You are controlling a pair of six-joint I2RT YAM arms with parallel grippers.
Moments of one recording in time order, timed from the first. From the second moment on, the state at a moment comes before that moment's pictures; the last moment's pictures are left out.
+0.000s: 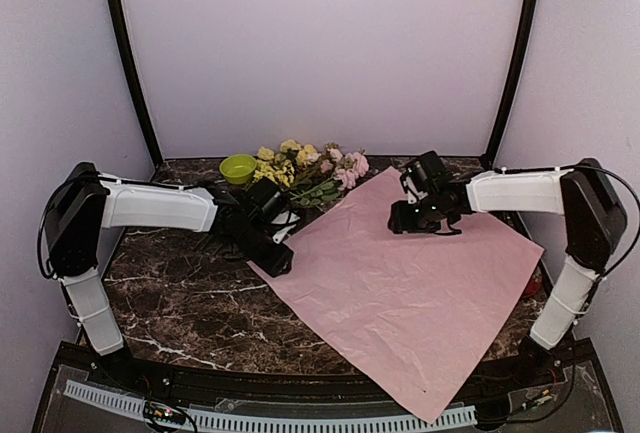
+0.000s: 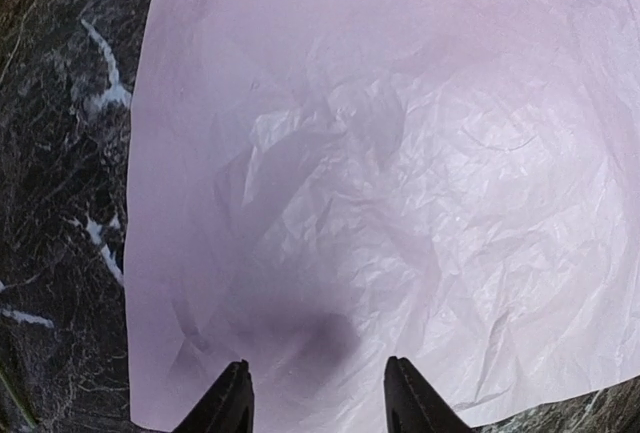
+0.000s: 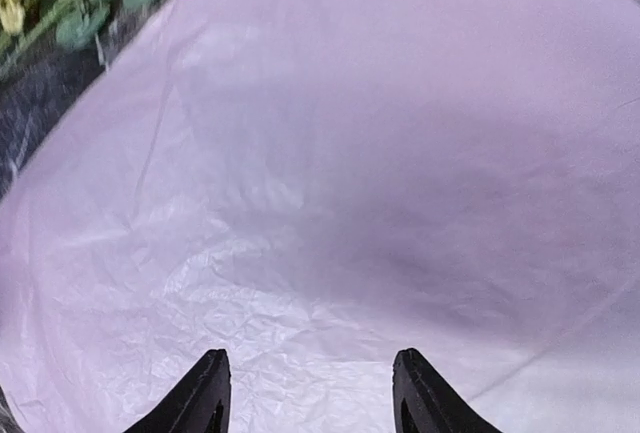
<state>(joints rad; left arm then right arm) -0.80 1.81 1.21 -0.55 0.00 -0.09 0.53 1.68 1.10 -0.36 0.07 0.43</state>
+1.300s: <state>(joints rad) -0.33 1.89 1.47 -0.50 0.03 -0.03 0.65 1.69 1.18 -0.21 -0.04 0.48</state>
